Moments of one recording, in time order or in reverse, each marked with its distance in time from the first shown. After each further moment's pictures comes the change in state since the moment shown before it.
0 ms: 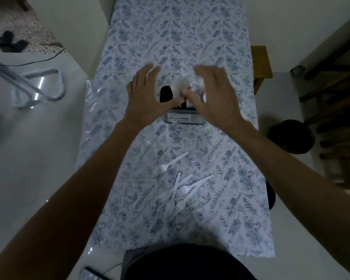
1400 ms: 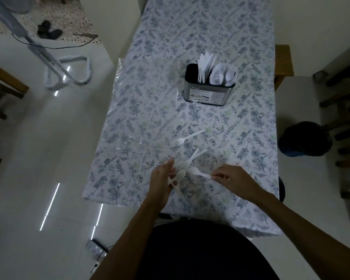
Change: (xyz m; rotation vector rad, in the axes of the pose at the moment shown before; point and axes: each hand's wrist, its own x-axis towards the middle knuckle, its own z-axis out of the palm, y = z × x) left_hand -0.306 -0.004 0.062 -1.373 -0.011 -1.076; right_hand -0.278 -0.019 0.002 0.365 -0.775 0.249
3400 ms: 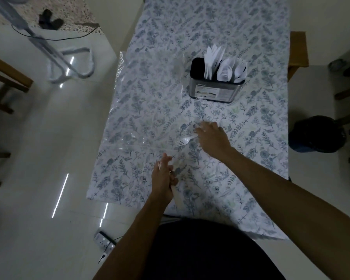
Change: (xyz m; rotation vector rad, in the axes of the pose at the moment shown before) left_hand 0.028 0.002 0.002 -0.061 0.226 -0.027; right_hand 0.159 -0.024 0.008 -0.656 0.006 0.046
